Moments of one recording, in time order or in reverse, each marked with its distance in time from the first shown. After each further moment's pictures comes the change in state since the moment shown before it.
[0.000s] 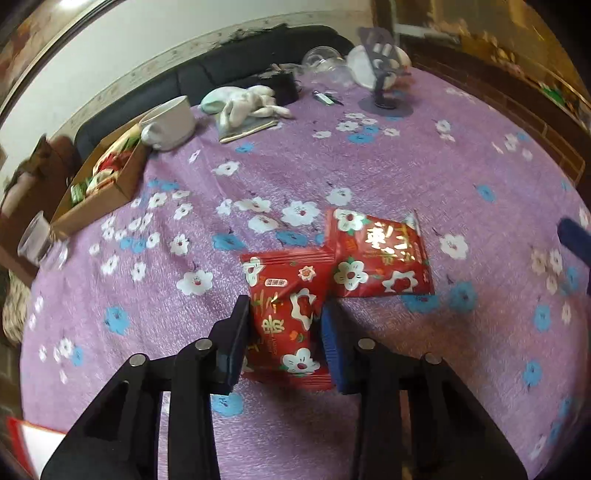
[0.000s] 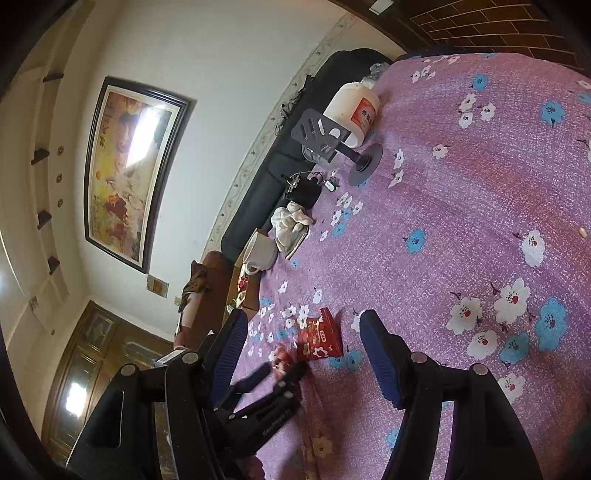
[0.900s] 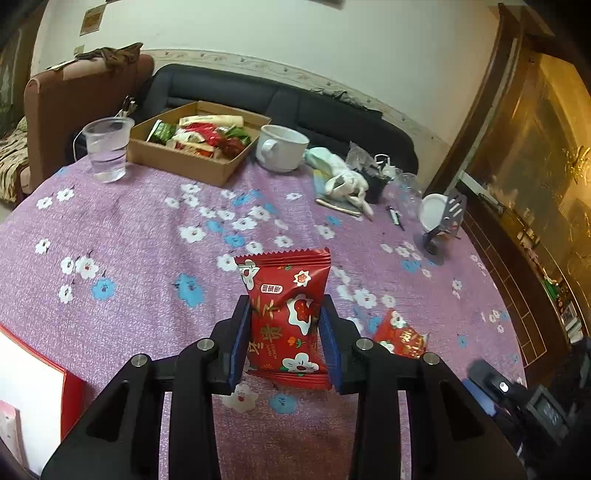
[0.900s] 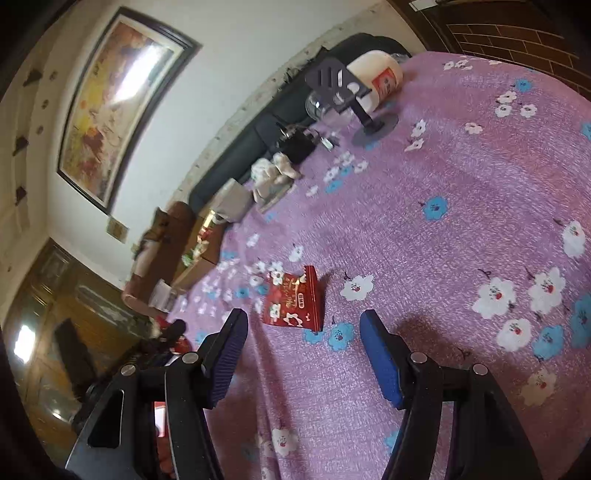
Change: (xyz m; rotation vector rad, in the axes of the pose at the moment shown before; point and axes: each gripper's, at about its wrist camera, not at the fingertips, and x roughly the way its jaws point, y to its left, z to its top) left arm -0.044 0.105 -0.028 -0.574 -0.212 -0.146; right arm 0.051 0.023 -0.033 -0.204 0.128 -0.187
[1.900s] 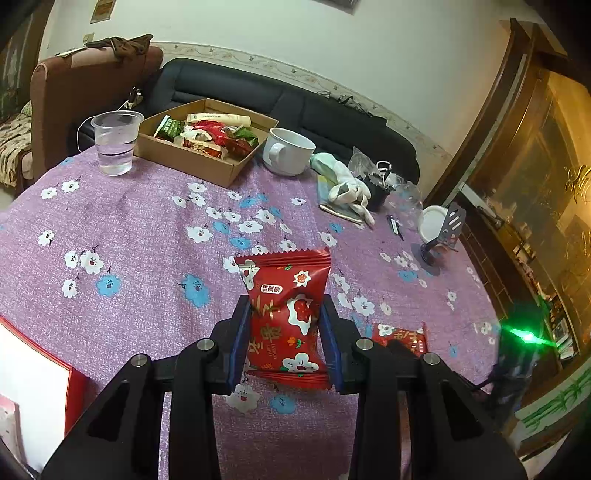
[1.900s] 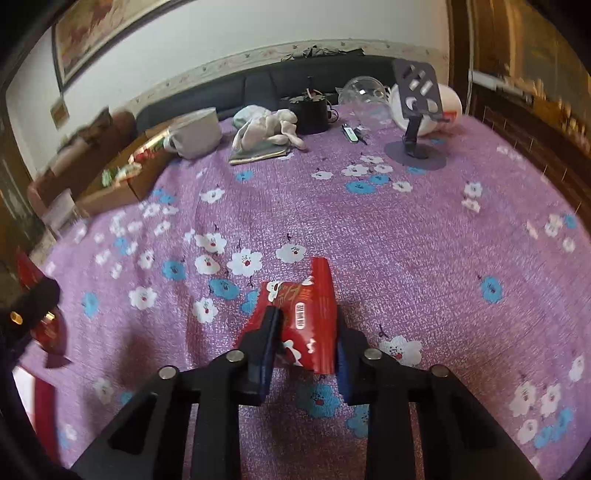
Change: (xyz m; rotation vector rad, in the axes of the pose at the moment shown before) left arm -0.003 0.010 0.005 -0.050 0.007 -0.007; right arm 0.094 0.065 -0.002 -0.394 0.060 -0.410
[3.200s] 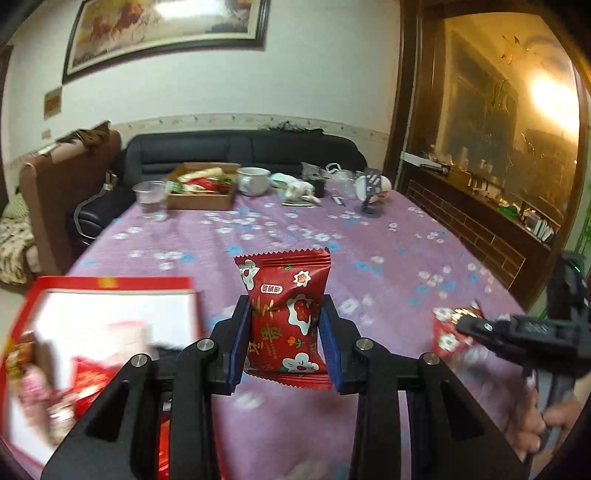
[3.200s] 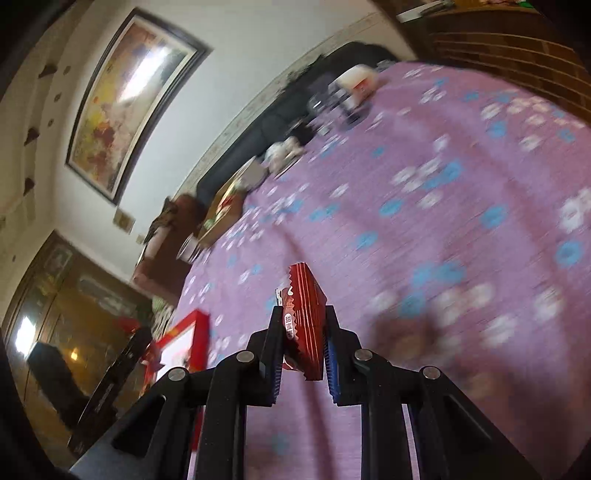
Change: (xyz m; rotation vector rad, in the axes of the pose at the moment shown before) left arm -0.210 0.030 -0.103 0.355 -0.152 -0.042; right arm -0.201 -0.076 -0.164 0.382 -0.066 0.428
